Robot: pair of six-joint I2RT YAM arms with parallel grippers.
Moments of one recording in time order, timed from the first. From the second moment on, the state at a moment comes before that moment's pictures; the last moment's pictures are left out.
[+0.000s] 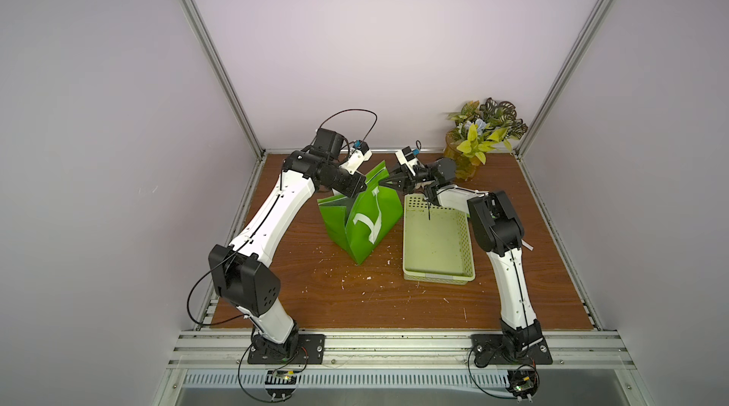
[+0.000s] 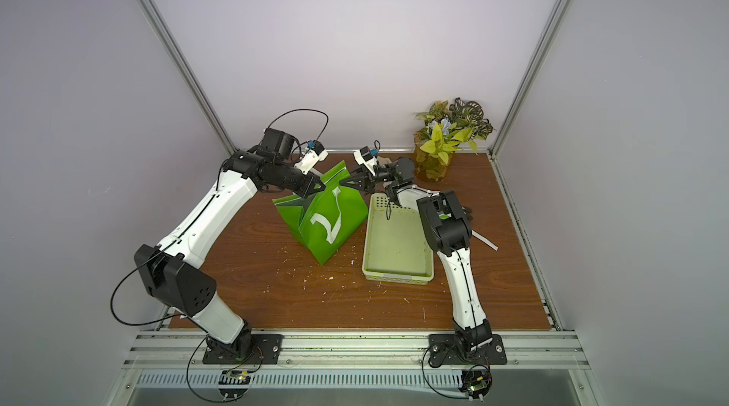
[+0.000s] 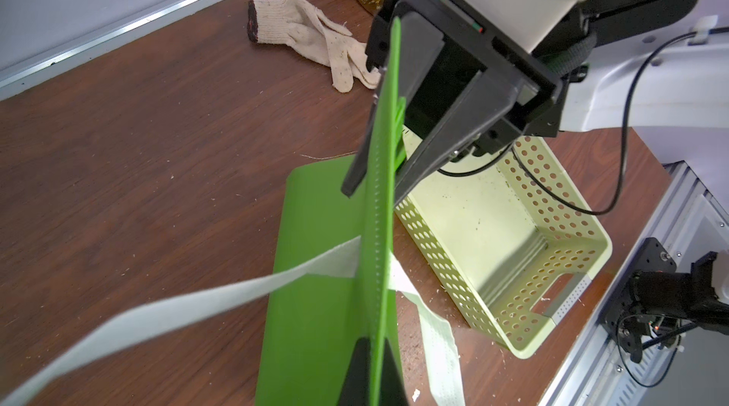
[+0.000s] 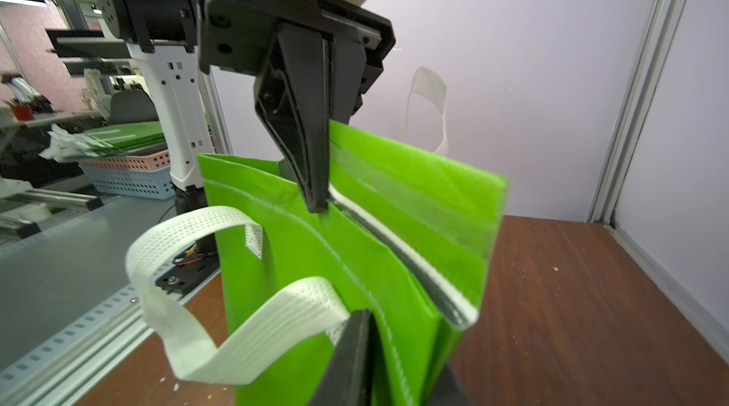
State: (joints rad) left arm -0.36 1.66 1.73 -1.01 0.42 0.16; right arm 0.42 2.33 1.61 1.34 -1.42 0.68
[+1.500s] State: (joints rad) left arm -0.17 1.79 1.90 -0.96 0.45 -0.01; right arm 0.42 2.05 1.48 0.35 -1.20 -0.26
